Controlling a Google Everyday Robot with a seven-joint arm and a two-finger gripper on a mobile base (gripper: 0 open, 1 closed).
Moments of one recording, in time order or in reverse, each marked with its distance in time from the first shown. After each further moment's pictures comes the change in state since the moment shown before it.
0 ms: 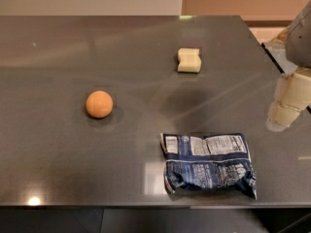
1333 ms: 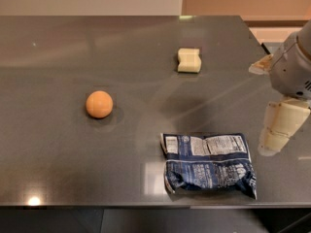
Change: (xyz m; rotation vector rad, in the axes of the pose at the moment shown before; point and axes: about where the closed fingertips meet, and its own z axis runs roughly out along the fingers) arm -0.005 0.032 0.037 -0.065 -0.026 -0.097
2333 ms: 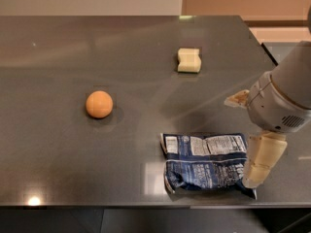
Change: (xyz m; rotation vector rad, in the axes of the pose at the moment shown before) arm -0.016 0.048 0.052 -0.158 -0.100 -0.066
